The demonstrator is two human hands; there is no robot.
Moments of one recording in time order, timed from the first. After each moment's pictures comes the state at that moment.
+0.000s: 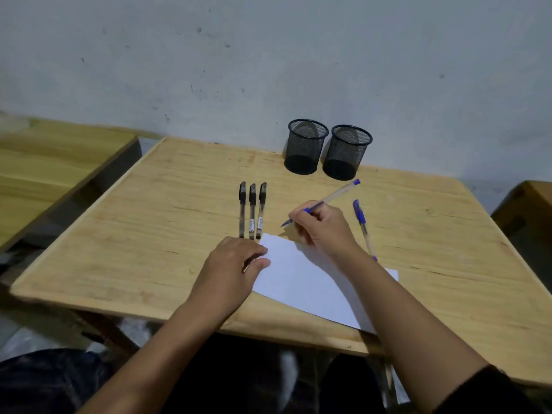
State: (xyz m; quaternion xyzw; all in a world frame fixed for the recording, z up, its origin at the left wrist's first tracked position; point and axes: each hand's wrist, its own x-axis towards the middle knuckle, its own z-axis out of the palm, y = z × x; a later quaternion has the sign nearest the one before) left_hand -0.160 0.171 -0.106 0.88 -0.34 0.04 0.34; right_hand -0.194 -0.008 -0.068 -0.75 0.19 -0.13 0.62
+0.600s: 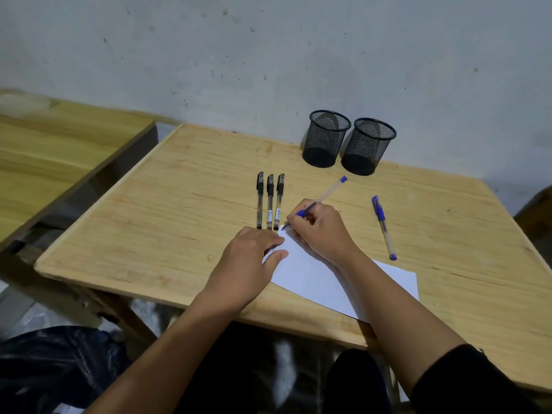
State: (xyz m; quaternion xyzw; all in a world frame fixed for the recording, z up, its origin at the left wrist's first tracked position) left_hand -0.158 0.170 -0.113 0.87 -0.34 0.05 0.35; right_hand -0.175 0.008 -0.092 -0.85 0.13 -0.12 0.49
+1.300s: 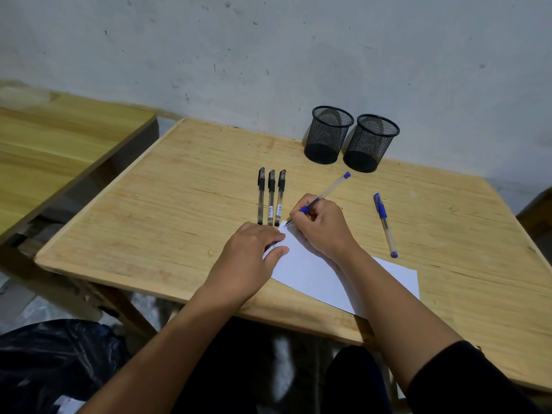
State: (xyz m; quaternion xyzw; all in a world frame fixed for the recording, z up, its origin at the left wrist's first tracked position) left_hand -0.160 0.170 -0.111 0.87 -0.34 0.05 0.34; right_hand -0.175 0.011 -0.091 -0.85 0.12 -0.14 0.49
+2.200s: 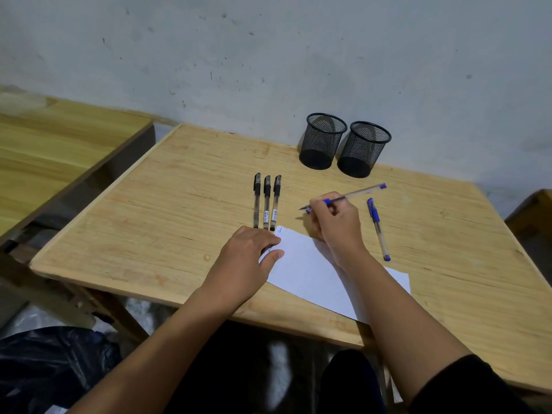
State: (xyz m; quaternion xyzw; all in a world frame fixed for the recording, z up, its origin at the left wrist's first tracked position) left_hand -0.157 0.169 -0.114 0.87 -0.34 0.05 0.35; right_hand -0.187 0.007 -0.070 -0.66 0.24 -0.21 0.68
